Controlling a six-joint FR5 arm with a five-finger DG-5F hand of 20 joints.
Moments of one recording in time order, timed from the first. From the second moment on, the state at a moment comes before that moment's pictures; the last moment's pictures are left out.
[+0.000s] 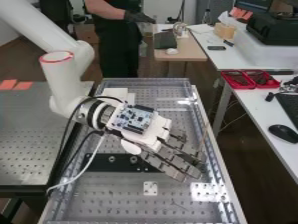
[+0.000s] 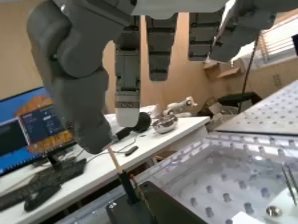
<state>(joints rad) 1.49 -2.09 -1.80 -2.40 -1.18 -0.43</state>
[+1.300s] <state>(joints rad) 1.50 -2.12 -1.70 -2.53 -1.22 -0.69</state>
